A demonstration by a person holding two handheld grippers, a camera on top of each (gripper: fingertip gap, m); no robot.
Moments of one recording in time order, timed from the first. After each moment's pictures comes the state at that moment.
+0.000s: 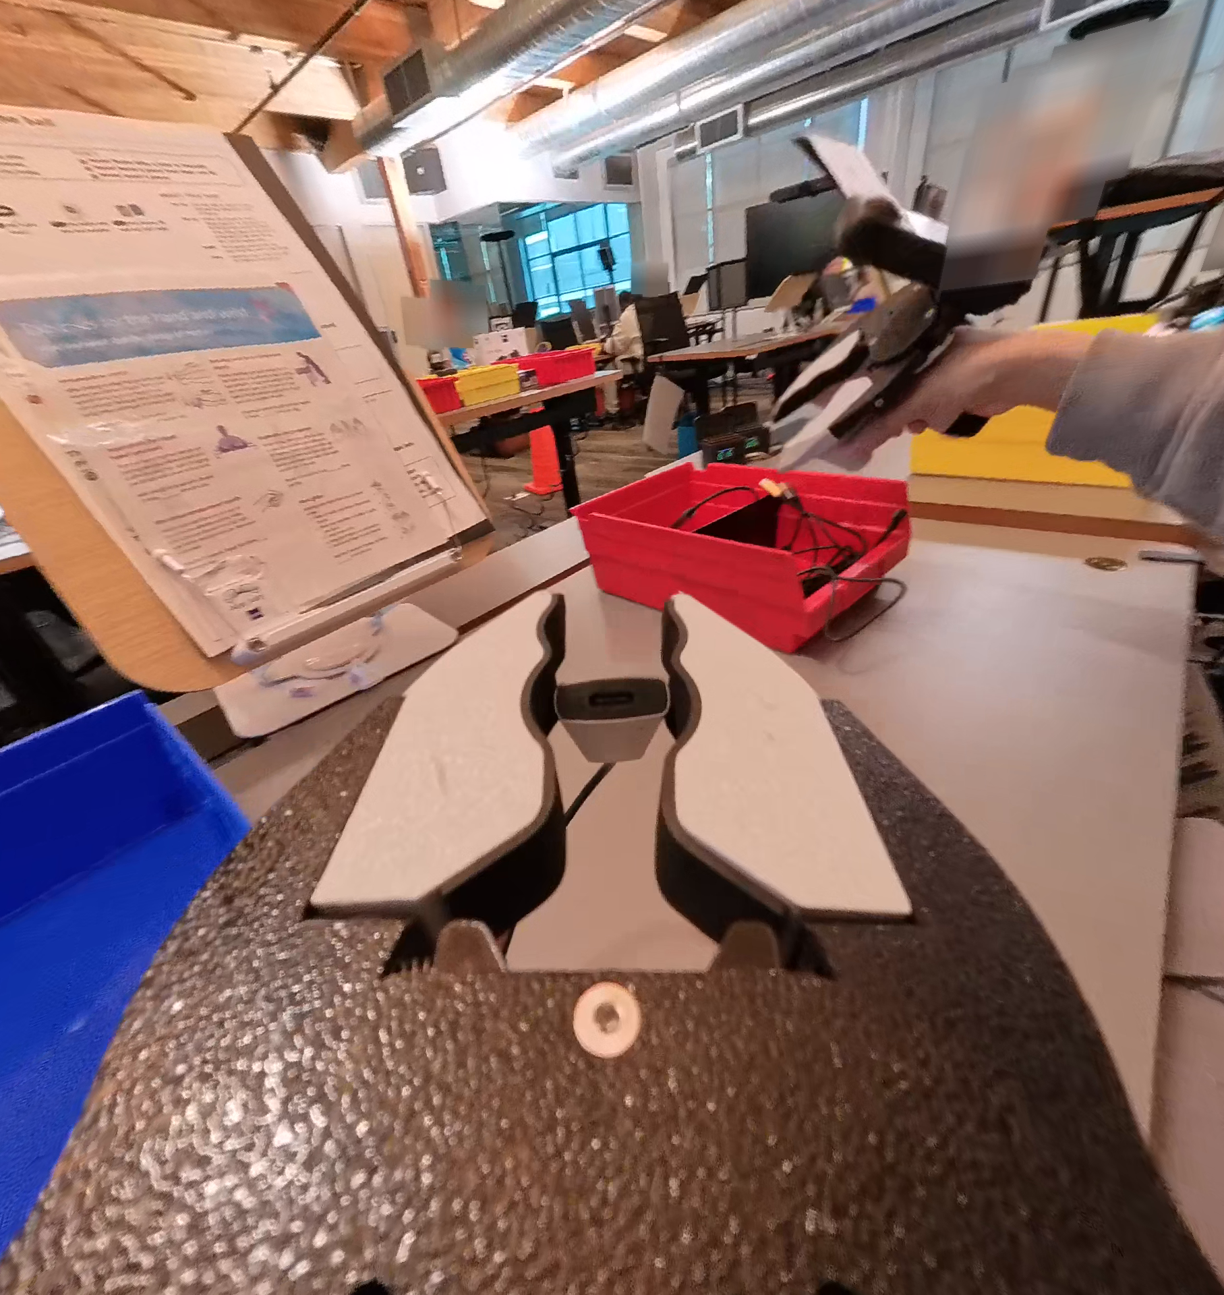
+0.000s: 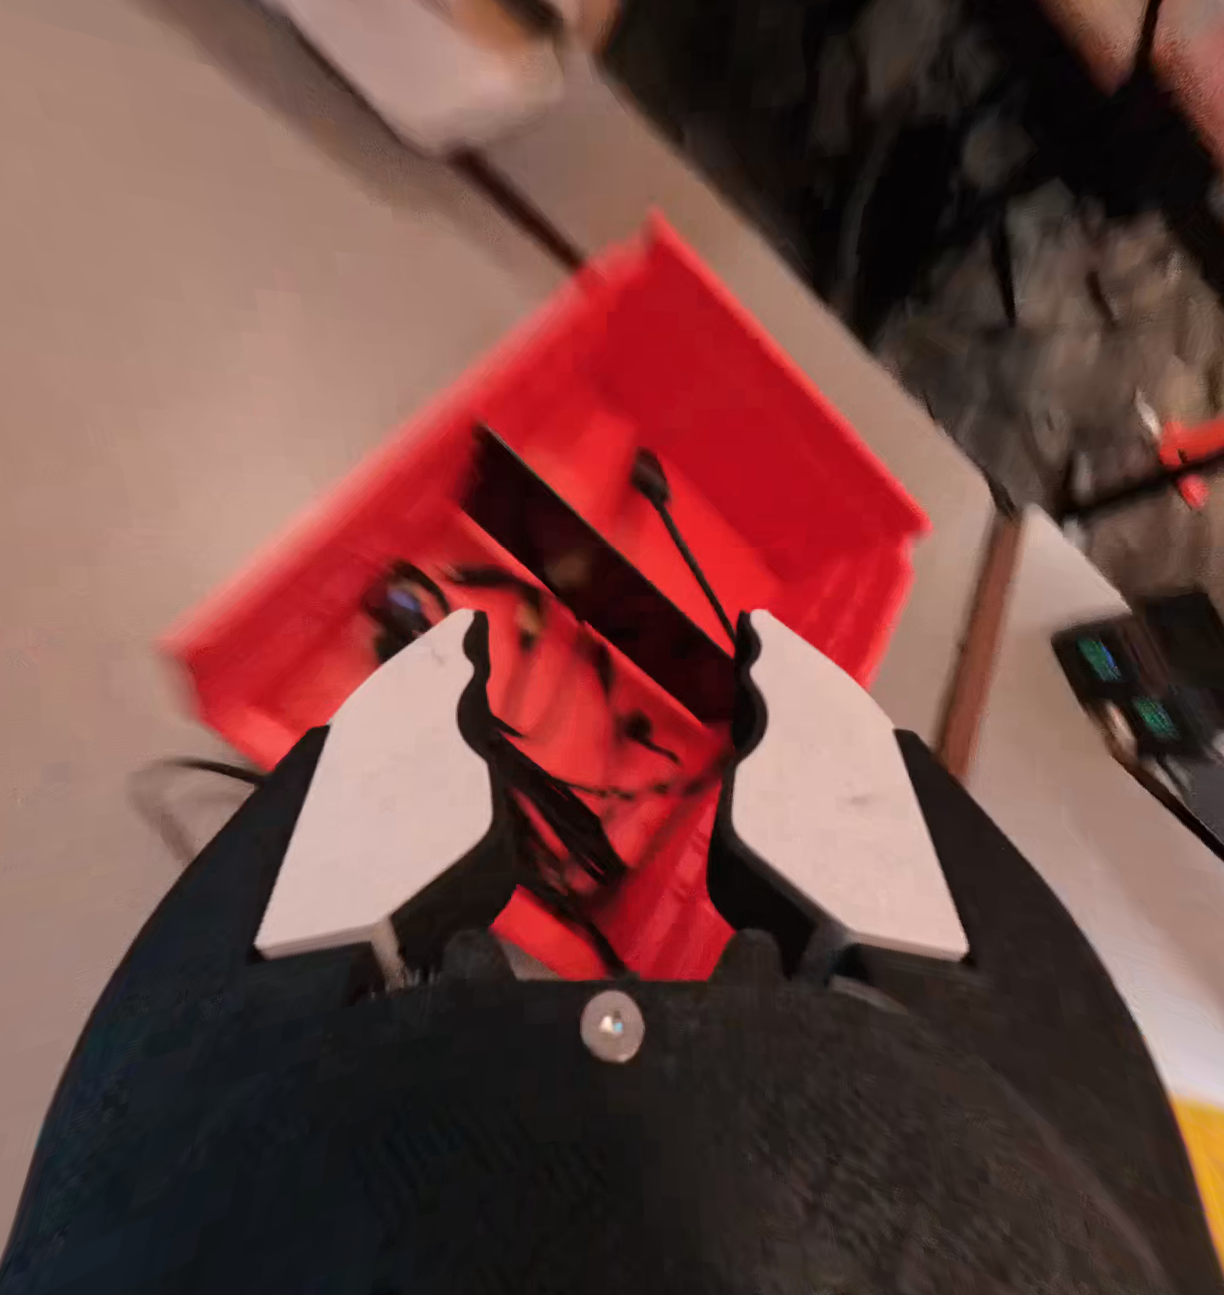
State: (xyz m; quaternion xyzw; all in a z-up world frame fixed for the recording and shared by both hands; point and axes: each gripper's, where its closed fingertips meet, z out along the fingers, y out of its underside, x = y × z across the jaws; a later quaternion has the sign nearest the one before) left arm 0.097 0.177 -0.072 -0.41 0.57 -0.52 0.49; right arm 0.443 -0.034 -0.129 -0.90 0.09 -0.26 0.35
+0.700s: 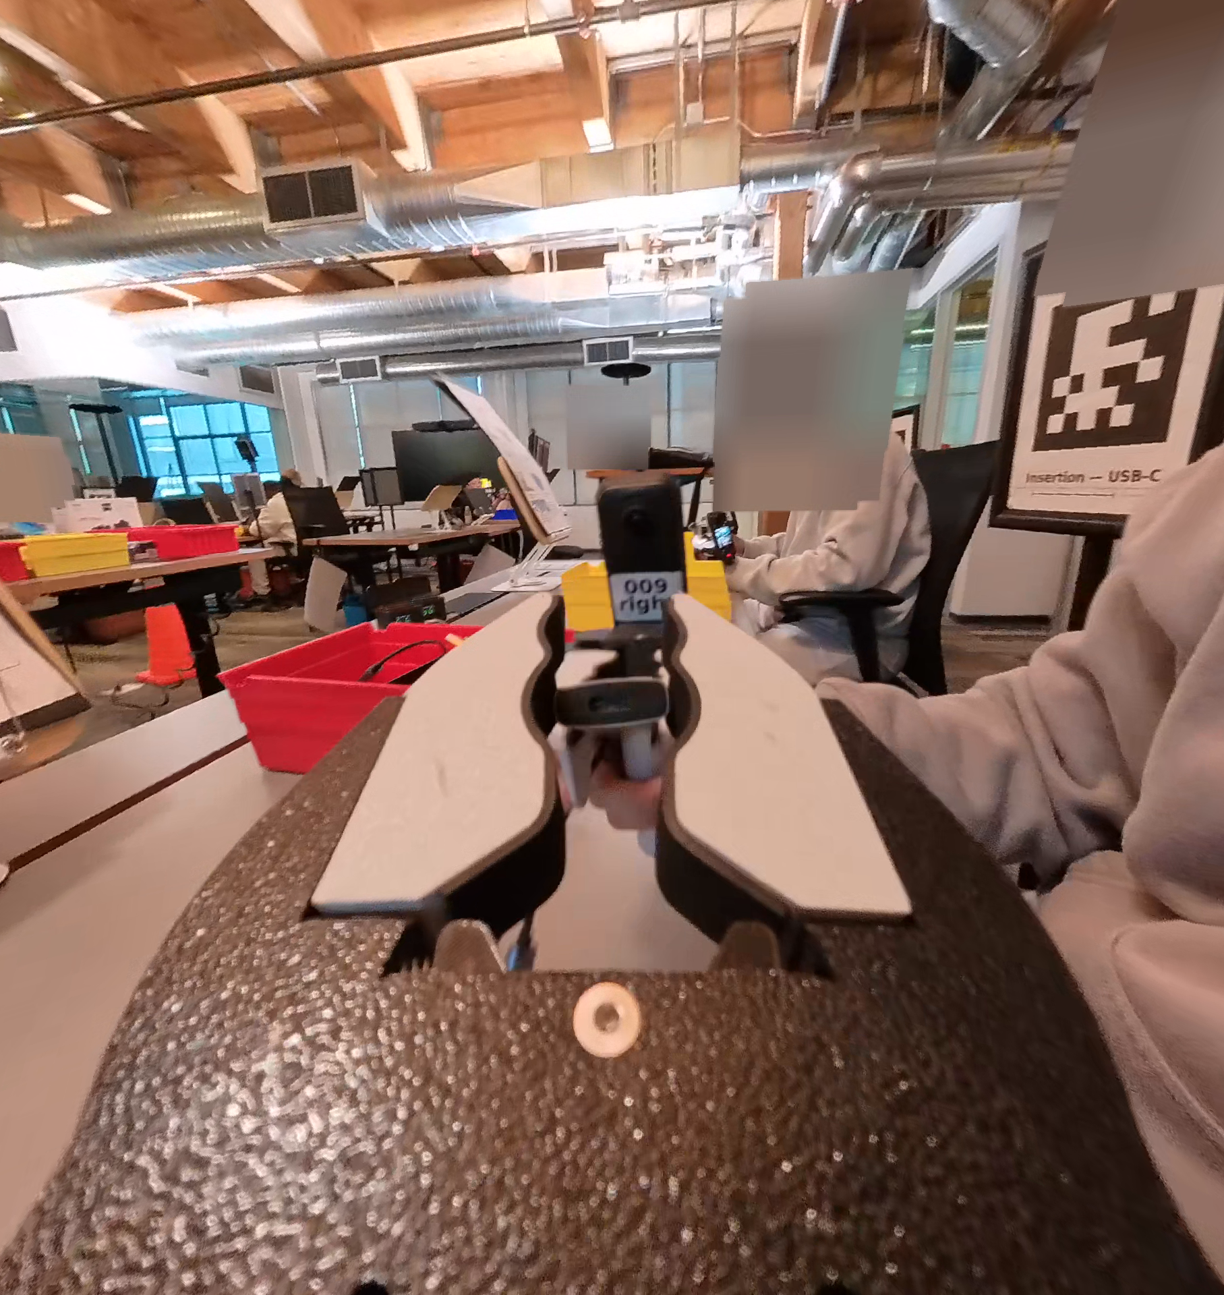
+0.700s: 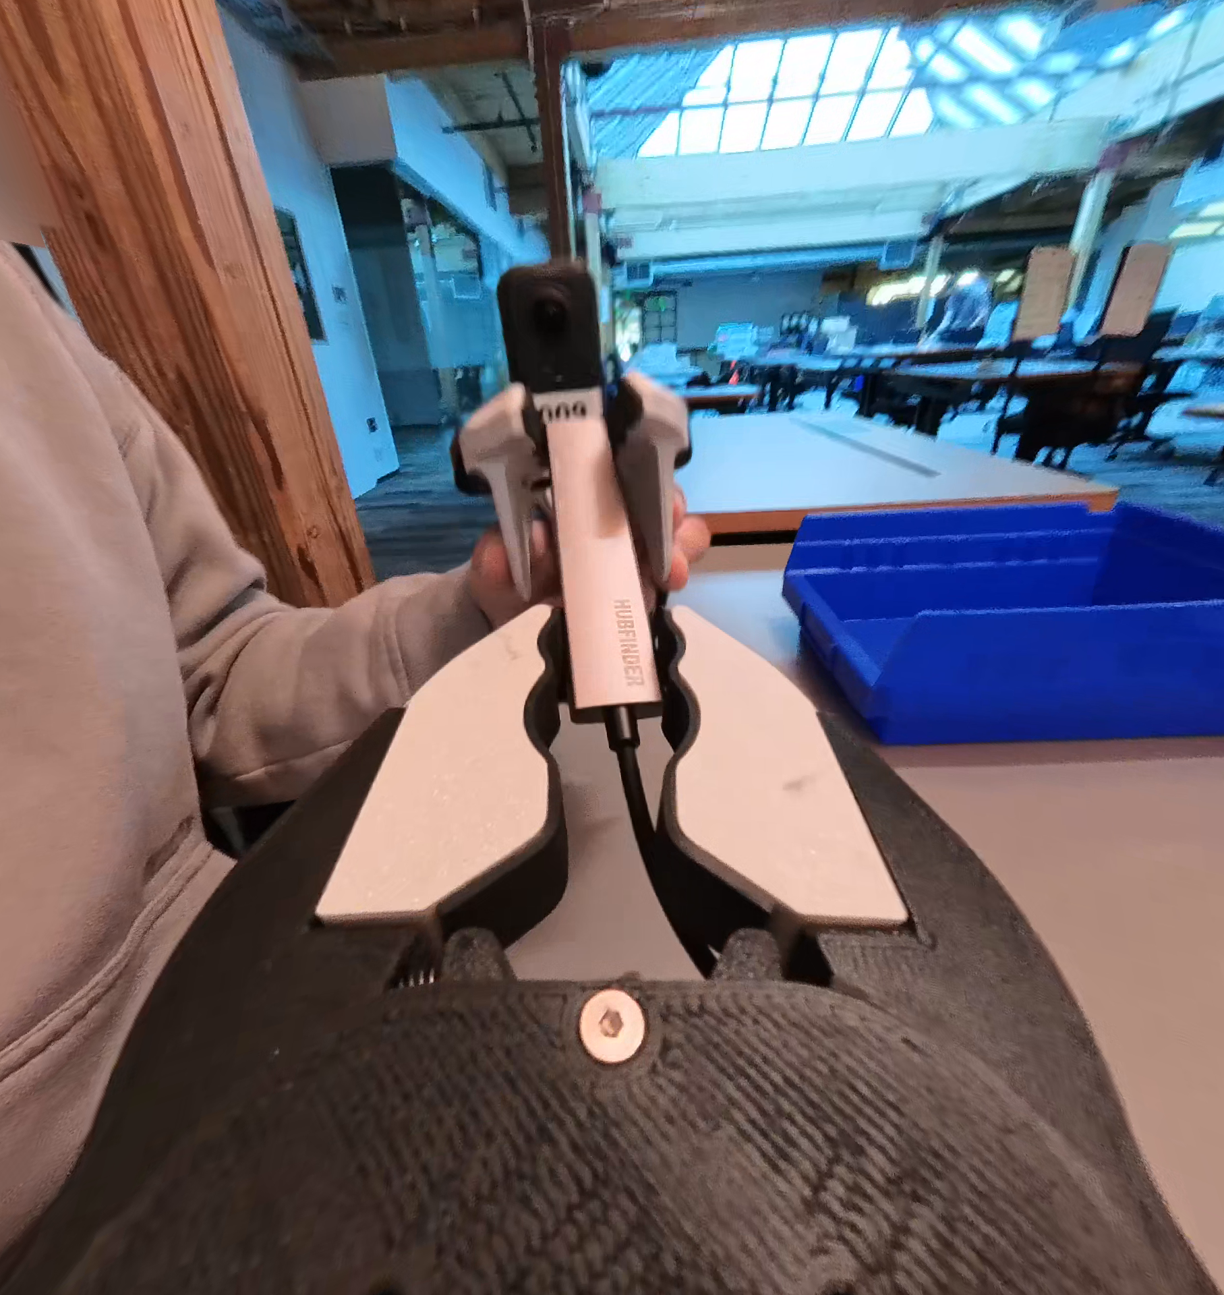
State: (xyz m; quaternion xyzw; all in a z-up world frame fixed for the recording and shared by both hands) left arm 0.078 0.102 -0.061 -0.22 0.55 -0.74 0.32; right arm 0.082 0.101 -0.108 -0.64 -0.20 0.26 0.69
